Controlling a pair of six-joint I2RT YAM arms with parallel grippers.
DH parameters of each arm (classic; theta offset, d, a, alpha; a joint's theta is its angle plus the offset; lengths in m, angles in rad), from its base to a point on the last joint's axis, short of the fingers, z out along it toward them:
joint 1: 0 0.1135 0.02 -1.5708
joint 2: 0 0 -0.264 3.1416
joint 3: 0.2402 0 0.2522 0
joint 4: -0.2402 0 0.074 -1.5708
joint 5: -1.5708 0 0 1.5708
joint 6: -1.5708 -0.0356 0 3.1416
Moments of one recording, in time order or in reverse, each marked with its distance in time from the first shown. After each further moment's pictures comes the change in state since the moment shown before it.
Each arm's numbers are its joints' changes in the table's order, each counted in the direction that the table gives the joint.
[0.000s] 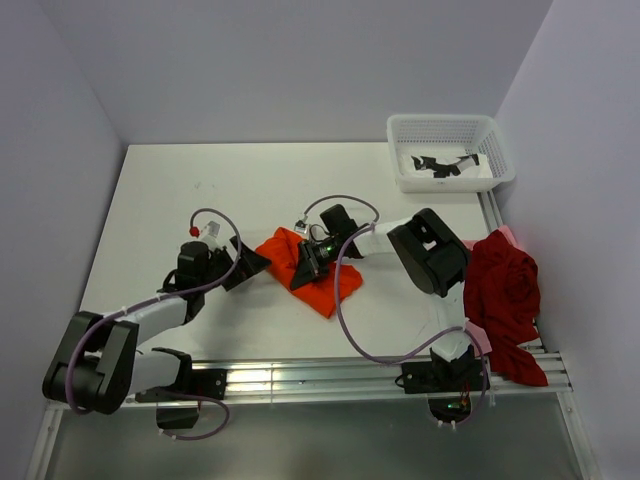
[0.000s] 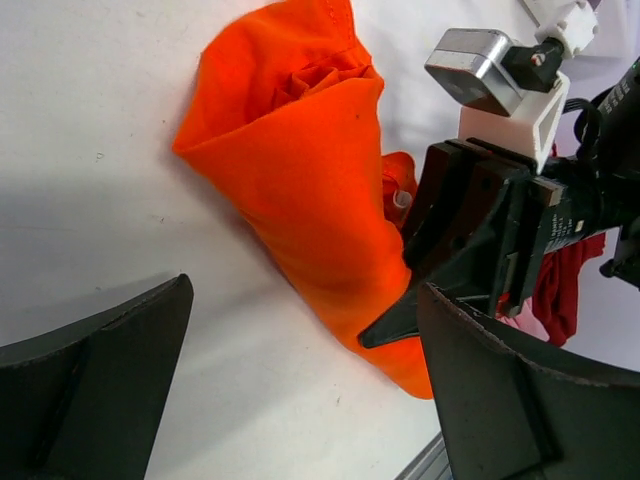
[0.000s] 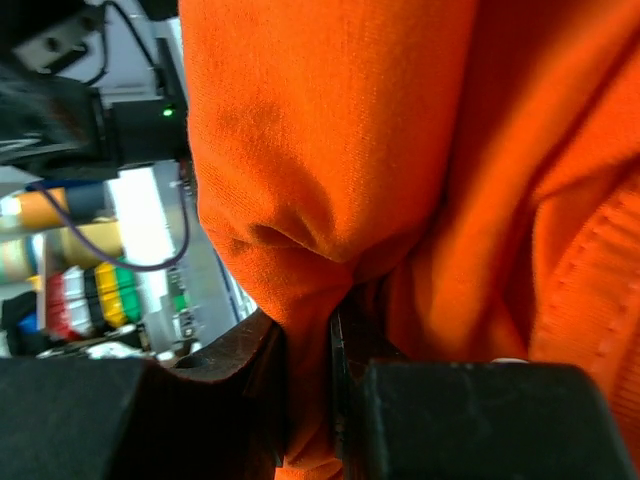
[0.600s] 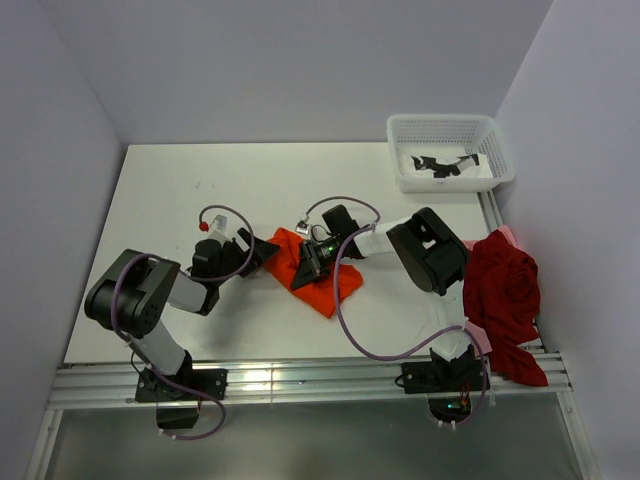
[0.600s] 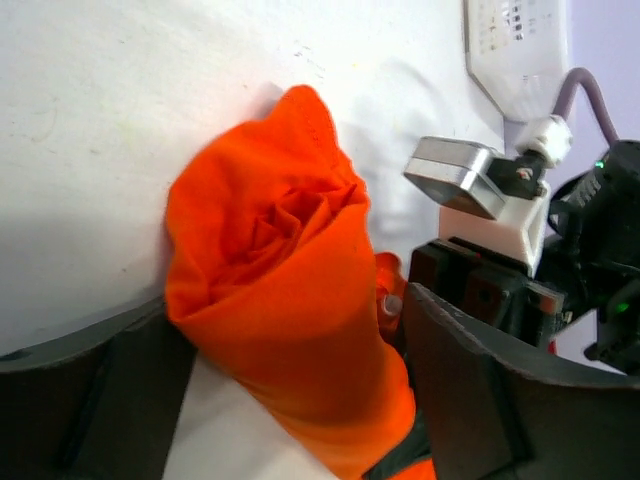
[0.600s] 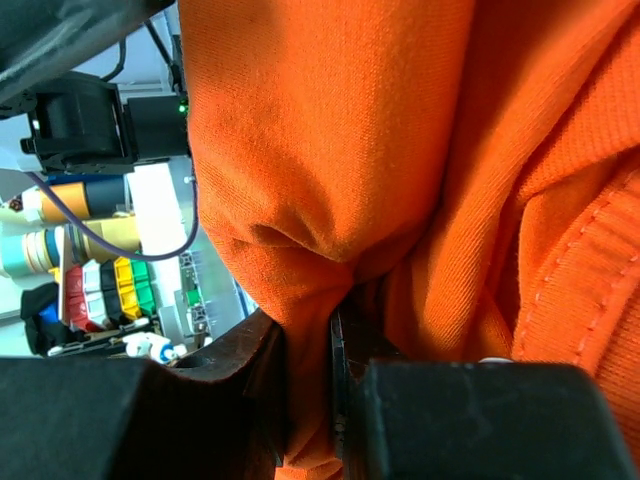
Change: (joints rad) left arm -0.061 0.444 0.012 0.601 0.071 0.119; right arm -0.021 0.021 -0.014 0.048 0.066 -0.029
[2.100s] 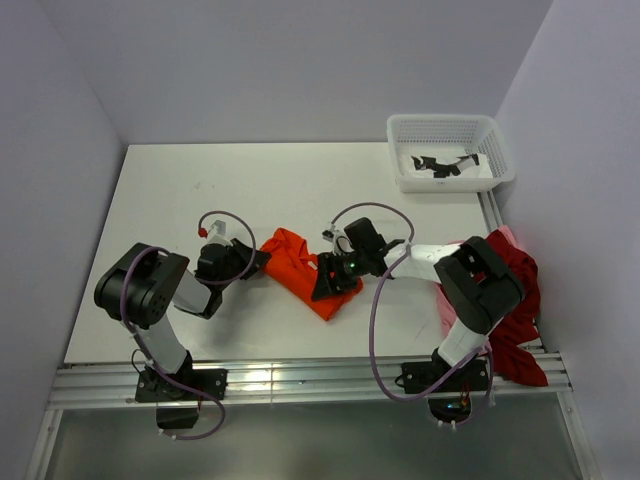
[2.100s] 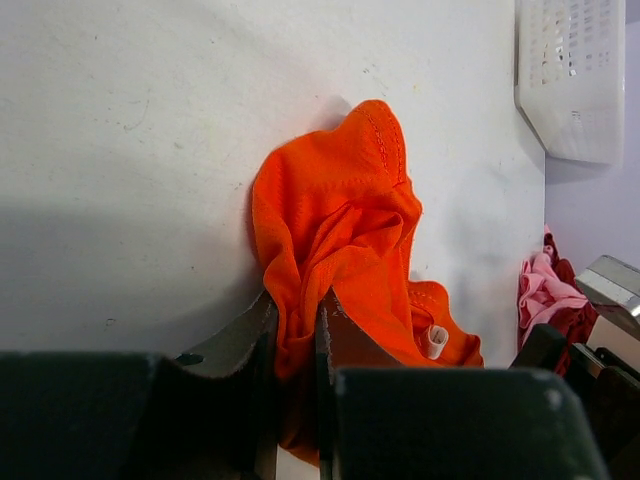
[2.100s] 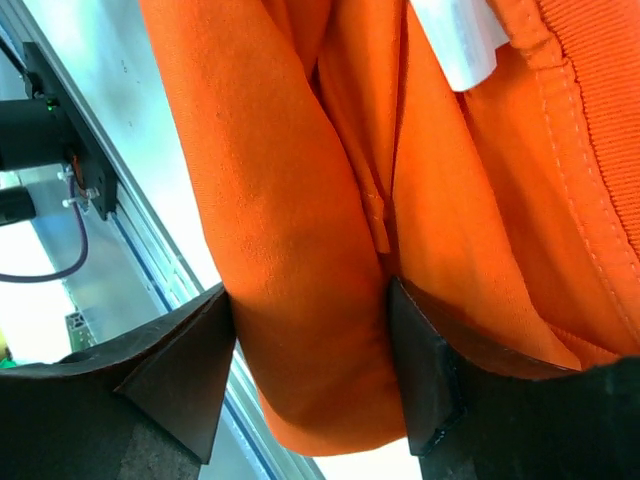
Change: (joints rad) left arm -0.027 0.090 -0.006 0.060 0.143 0.012; right arm 0.003 -0.404 -0.309 -0.109 -0.361 0.060
